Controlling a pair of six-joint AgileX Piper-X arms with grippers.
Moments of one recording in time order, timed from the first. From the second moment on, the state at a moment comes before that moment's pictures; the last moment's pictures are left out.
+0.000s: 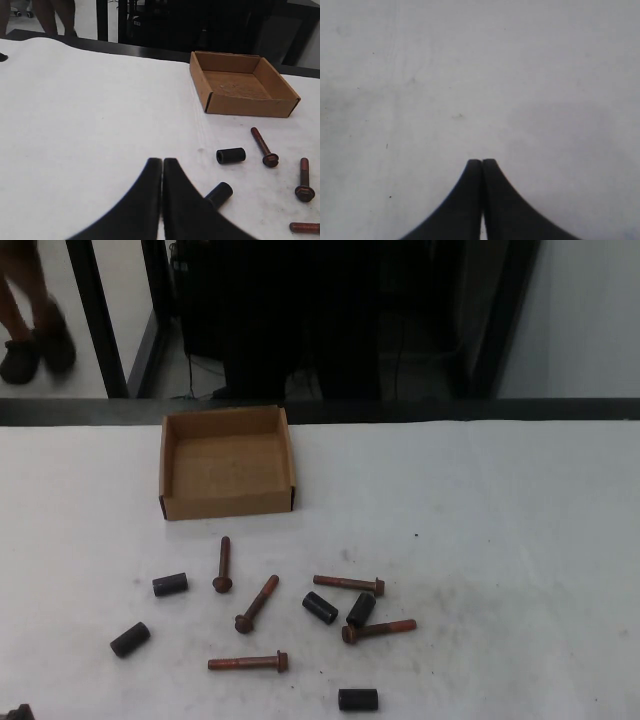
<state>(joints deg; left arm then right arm) -10.7 -0.1 0.6 20.9 -9.2 -8.8 8.7 15.5 0.6 20.2 12.1 7.5</state>
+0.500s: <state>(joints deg) -10.7 -0.1 0.6 9.1 2.9 -11.5 8.7 15.5 0.6 3.7 -9.3 15.9</state>
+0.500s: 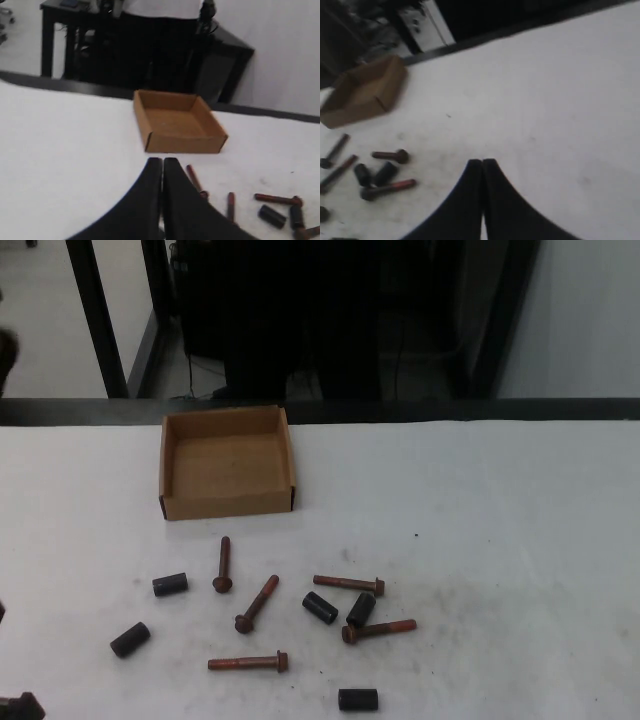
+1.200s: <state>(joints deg) -10.7 1.2 -7.0 20.3 8.9 -15.7 8.7 26.5 -20.5 17.1 -30.2 12.9</state>
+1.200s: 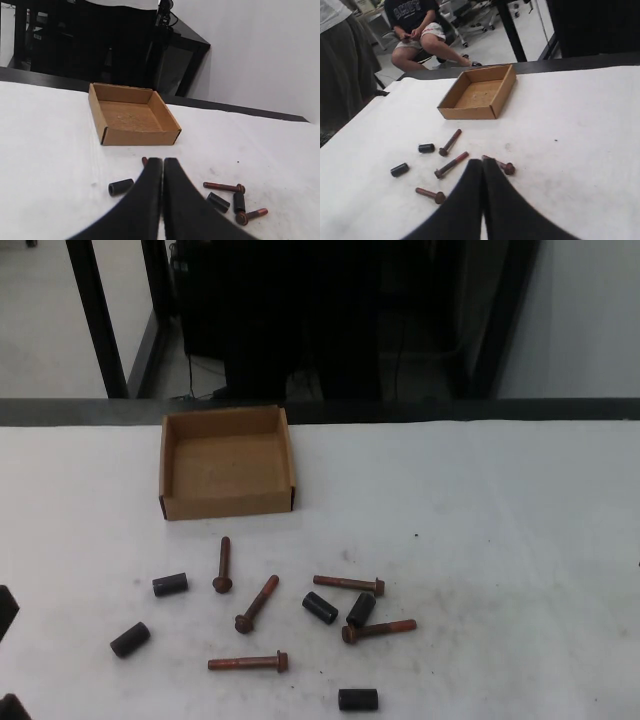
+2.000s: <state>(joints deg) -11.6 57.8 -41.0 45.5 9.0 13.6 15.6 60.8 -46.0 40.8 -43.4 -3.2</state>
